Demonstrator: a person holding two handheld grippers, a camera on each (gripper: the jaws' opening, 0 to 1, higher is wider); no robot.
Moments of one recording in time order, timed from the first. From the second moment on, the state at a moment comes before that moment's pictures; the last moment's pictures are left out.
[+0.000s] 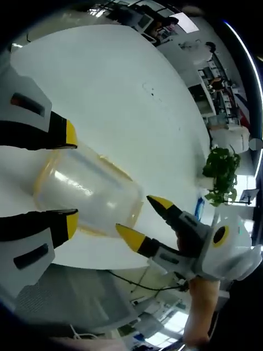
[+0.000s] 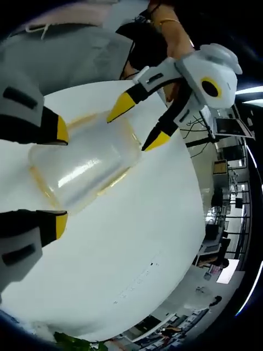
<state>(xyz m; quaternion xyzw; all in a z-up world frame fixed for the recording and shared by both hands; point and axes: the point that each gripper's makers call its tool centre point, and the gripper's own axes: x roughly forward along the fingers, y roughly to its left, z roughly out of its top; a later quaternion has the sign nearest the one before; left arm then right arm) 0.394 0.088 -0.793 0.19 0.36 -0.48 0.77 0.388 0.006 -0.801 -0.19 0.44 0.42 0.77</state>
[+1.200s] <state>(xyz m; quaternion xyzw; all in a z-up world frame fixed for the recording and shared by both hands) 0.352 0.048 -0.818 0.32 0.25 -0.57 0.71 0.404 0.063 -0.811 -0.21 0.41 0.53 0.71</state>
